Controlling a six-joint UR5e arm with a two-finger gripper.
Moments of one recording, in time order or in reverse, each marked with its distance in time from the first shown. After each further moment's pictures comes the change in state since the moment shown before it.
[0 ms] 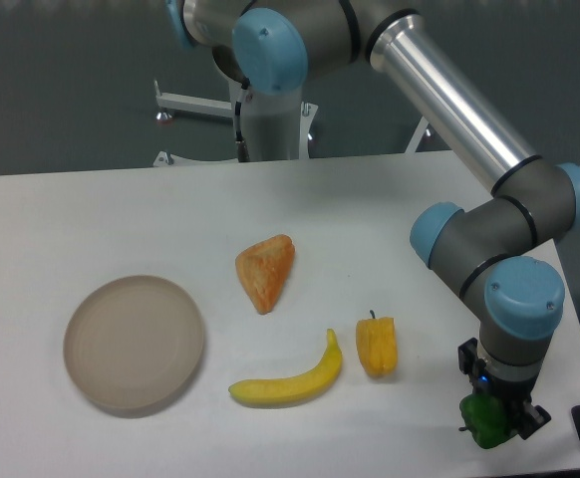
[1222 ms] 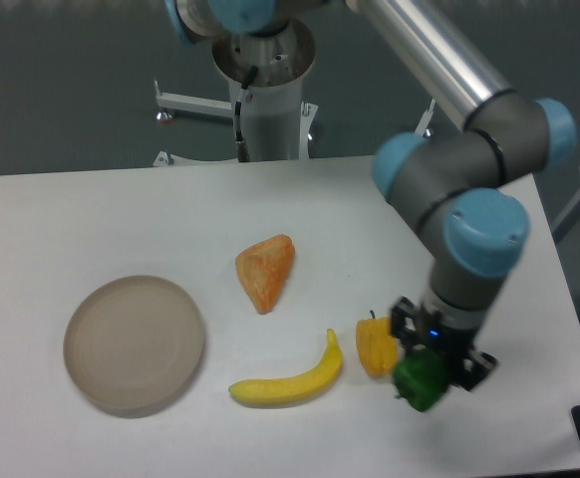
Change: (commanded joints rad) arm -0.123 0.348 -0.389 -0.089 -0.181 -0.558
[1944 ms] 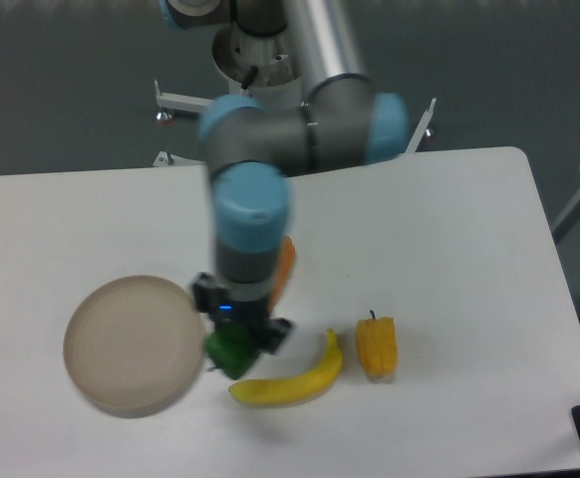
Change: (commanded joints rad) arm -0.319 0.088 -0.167 0.098 0.012 -0.422
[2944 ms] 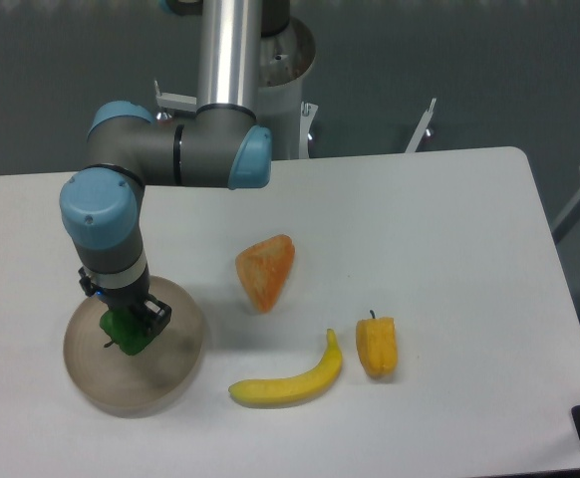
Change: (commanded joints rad) arm -0.115 -0.003 -0.178 0.071 0.066 -0.031
